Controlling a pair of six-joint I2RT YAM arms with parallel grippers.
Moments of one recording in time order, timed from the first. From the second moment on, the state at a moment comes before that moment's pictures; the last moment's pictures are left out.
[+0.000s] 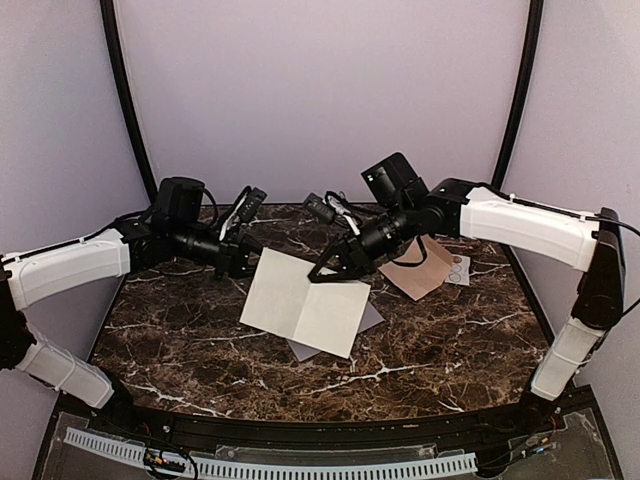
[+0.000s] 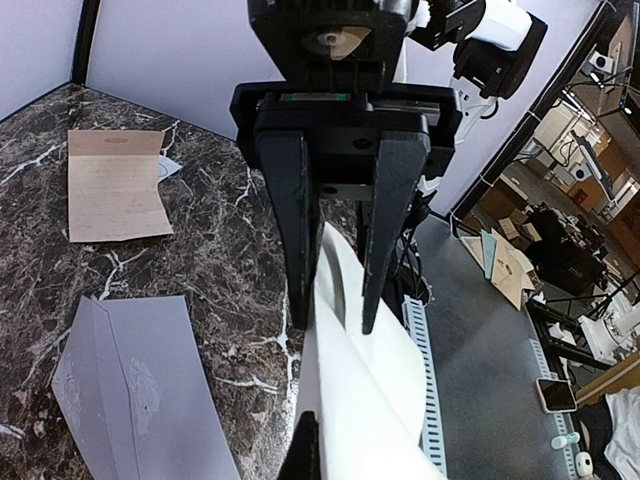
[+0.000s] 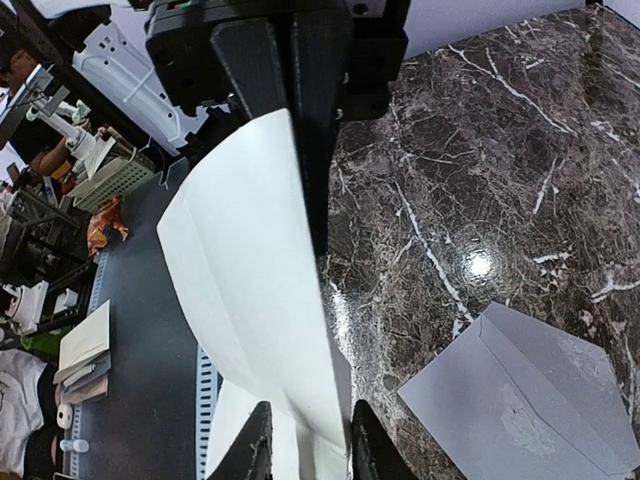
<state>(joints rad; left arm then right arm) -0.59 1.34 1.00 -0.16 0.97 -0.03 0.86 1.69 1.50 -0.57 -0.79 -0.07</state>
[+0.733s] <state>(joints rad) -0.47 1.19 1.03 -0.22 0.86 0.01 0.86 1.62 1.42 -0.50 -0.76 -0.03</state>
